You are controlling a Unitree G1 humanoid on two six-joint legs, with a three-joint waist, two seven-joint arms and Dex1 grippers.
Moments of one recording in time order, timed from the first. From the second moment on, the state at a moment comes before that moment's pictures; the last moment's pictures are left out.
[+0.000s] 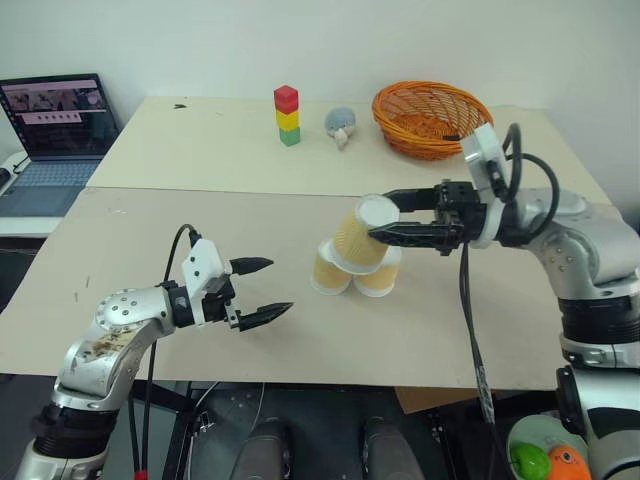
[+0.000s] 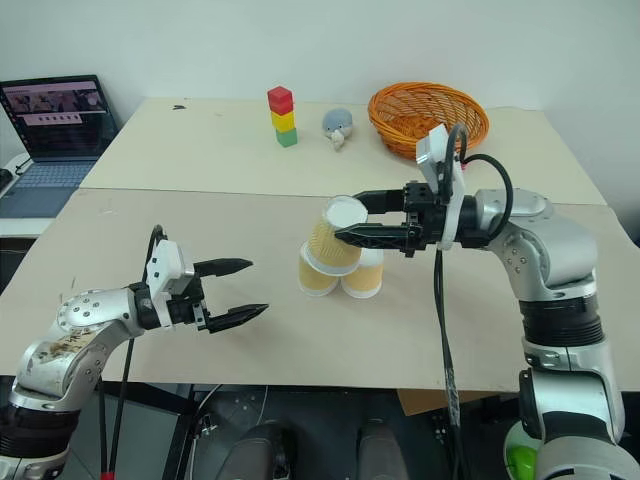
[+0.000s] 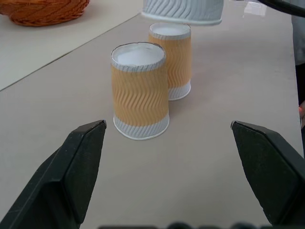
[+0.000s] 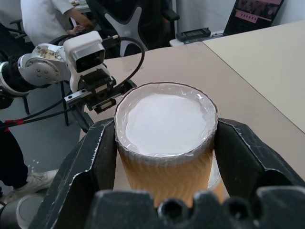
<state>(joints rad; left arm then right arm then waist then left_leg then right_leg) -0.20 0.69 0.05 -0.34 -0.49 0.42 -0.95 -0.80 -0.69 0.03 -0.01 0.65 0.70 1.20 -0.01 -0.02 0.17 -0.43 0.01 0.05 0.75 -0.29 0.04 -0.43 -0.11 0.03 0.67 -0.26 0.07</state>
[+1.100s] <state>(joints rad) -0.21 0.67 0.04 -0.34 -0.49 0.42 -0.94 -0.88 -0.66 0.09 0.21 0.48 0.57 1.33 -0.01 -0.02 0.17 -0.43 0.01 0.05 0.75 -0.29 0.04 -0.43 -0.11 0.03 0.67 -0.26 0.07</state>
